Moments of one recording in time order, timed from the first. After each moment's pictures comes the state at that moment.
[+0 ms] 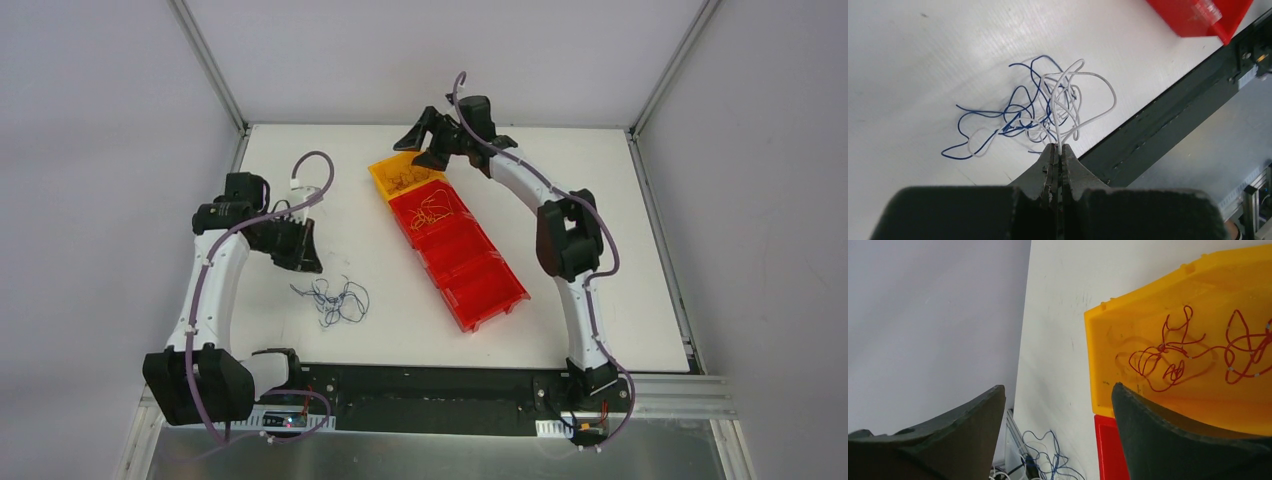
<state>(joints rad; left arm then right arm) 0.09 1.17 1.08 -1.18 0.60 0.39 0.47 2.31 2.00 -0.13 -0.57 0.91</state>
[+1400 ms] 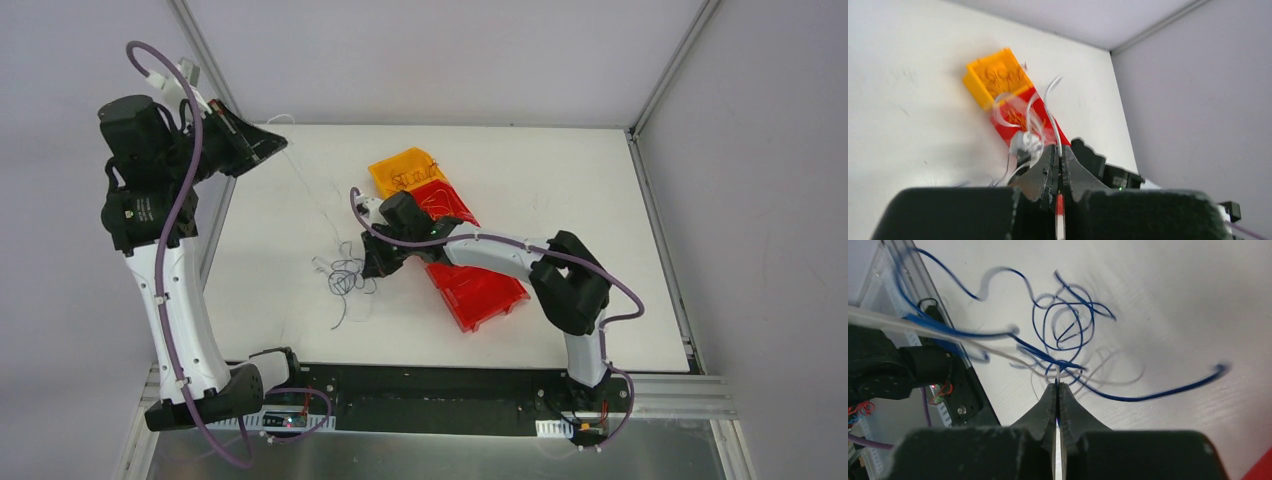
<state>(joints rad) 0.25 1.17 1.74 -0.91 0.71 -0.53 0.98 1.94 1.46 -0.22 -0.37 0.35</state>
